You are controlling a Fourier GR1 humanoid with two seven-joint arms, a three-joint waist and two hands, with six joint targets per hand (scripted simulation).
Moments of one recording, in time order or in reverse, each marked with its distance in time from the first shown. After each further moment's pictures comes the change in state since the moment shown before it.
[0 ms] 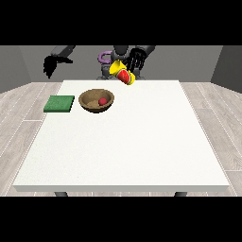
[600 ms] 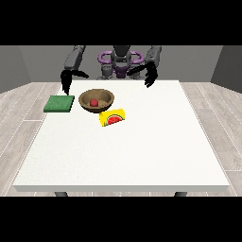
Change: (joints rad) left arm 0.316 -0.029 0.161 -0.324 0.815 -0.005 -0.403; right arm -0.091 0.148 0.048 -0.046 0.050 -0.184 -0.009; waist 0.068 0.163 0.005
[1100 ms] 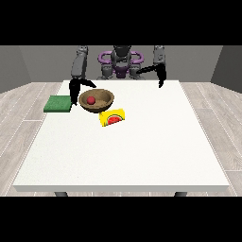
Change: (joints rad) left arm 0.083 0.051 0.069 -0.077 0.172 -0.203 -0.174; right arm -0.112 0.044 -0.016 0.158 0.010 -0.118 -0.088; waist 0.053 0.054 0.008
